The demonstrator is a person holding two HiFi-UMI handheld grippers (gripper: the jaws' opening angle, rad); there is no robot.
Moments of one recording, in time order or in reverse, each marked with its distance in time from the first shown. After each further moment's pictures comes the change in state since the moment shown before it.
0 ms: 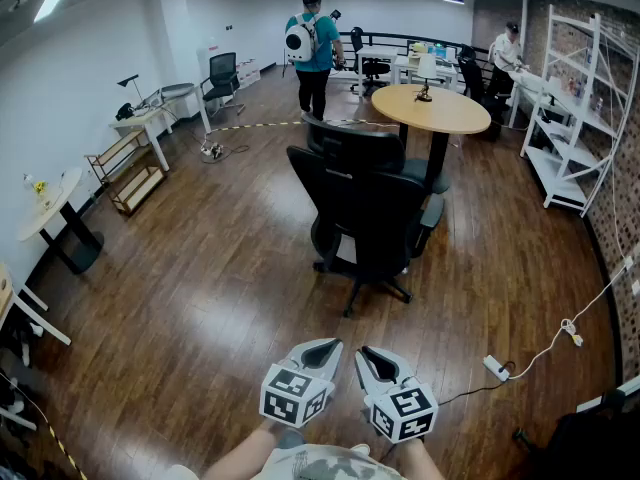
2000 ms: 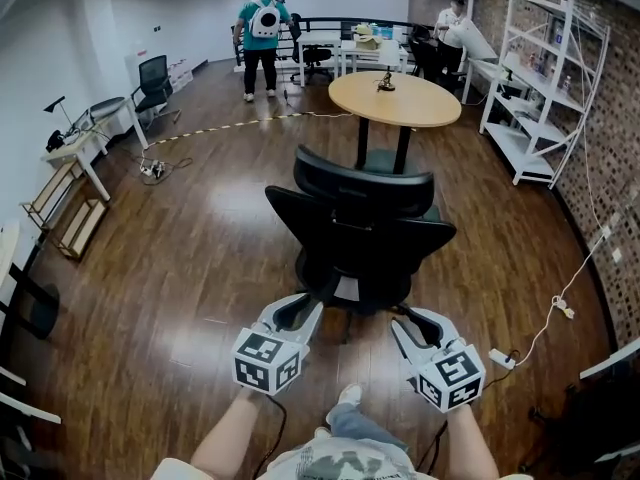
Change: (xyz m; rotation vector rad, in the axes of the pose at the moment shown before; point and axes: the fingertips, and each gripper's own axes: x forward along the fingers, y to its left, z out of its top) left arm 0.144 0.277 0.150 0.089 -0.086 -0.204; right arm 0.215 -0.132 0.116 -0.181 0.029 -0.257
